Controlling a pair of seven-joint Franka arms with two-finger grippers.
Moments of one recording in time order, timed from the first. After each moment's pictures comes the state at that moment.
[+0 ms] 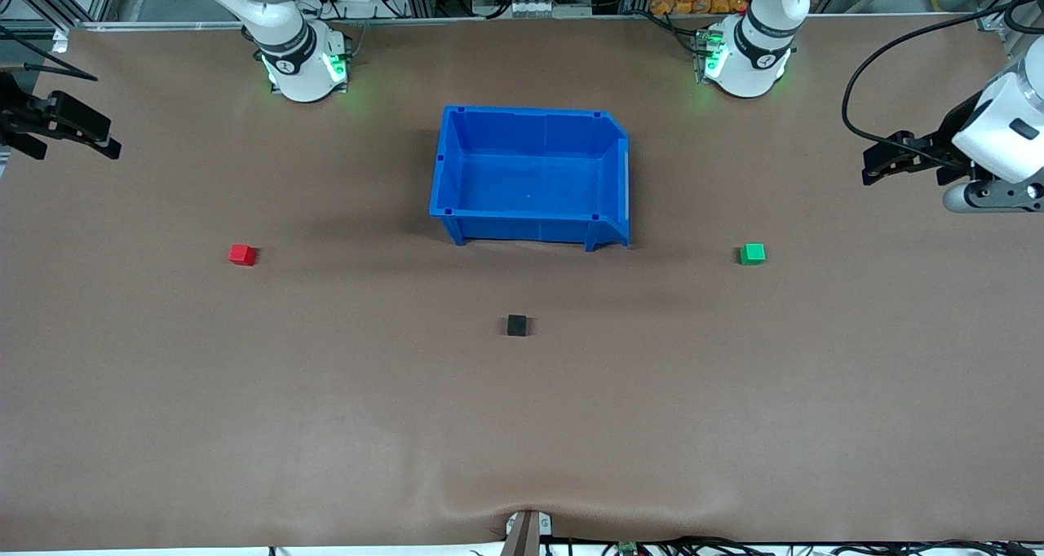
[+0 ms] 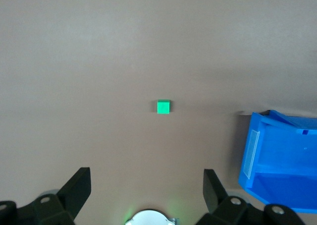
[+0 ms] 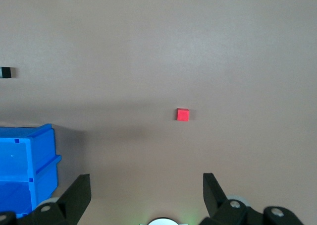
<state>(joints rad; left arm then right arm) -0.01 0.04 -0.11 -1.52 0.05 1.47 -0.12 0.00 -0.04 -0.03 -1.50 0.03 1.41 0.00</state>
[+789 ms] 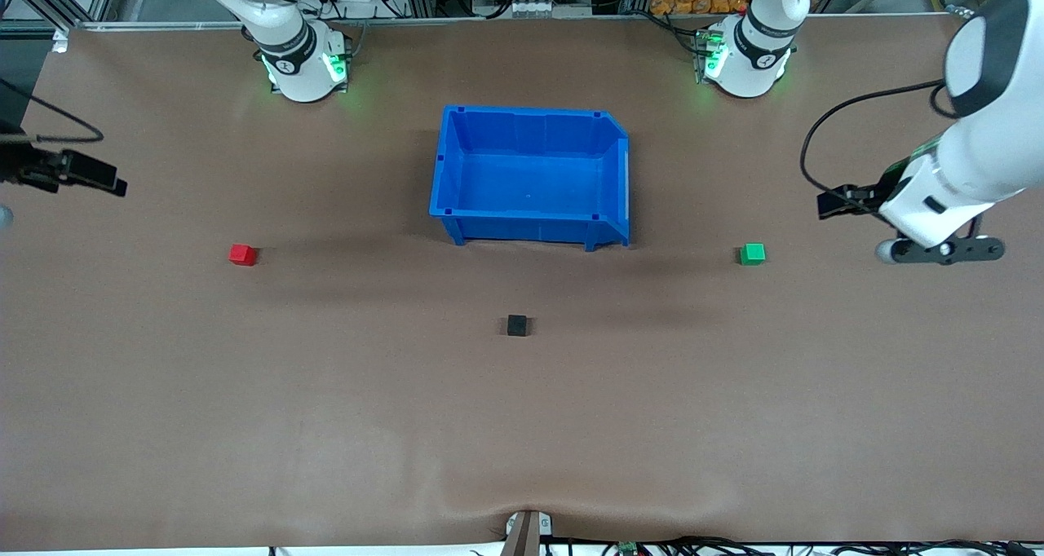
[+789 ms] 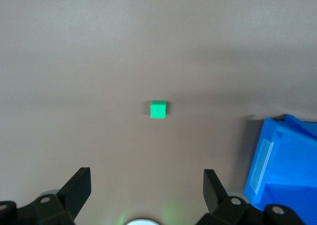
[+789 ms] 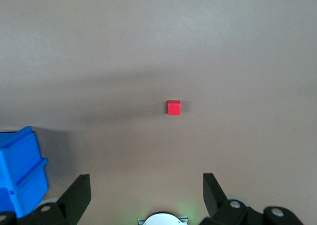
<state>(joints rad) -0.01 0.11 -0.13 -1.71 0.05 1.67 -0.14 -0.05 0.12 -0.04 -1.50 0.03 1.42 0.00</state>
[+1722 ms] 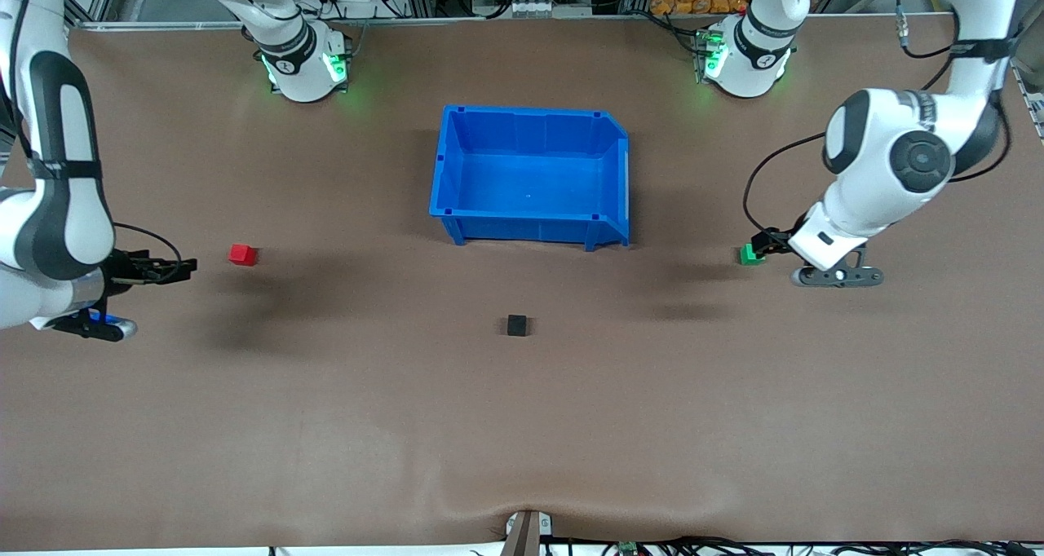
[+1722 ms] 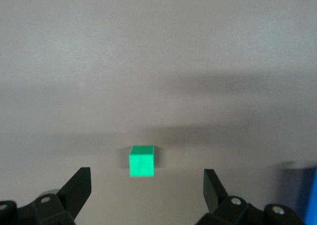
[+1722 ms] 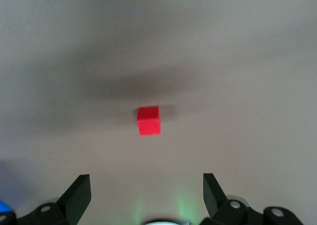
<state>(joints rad) -0.01 0.13 -0.14 -2.23 0.04 2.37 -0.15 -0.16 0.52 -0.04 -1.58 0.03 1.59 0.00</state>
